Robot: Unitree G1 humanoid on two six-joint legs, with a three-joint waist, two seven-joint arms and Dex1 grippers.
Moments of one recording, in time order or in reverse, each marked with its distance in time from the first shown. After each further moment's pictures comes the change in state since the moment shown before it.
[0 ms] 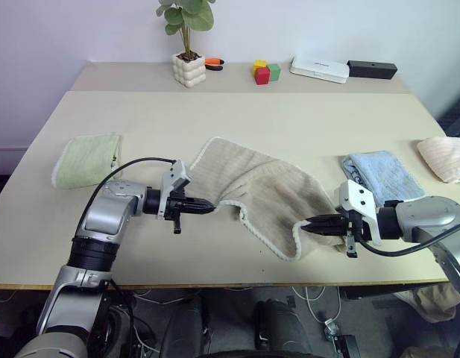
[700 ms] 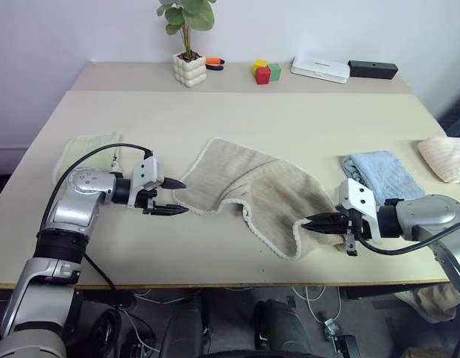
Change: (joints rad) left arm -0.098 0.220 -0.009 0.348 0.041 -0.608 -0.101; right arm 0.001 0.002 0.001 0.003 -0.004 0.000 0.000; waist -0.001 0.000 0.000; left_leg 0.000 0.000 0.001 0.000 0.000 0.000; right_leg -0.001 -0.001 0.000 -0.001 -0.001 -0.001
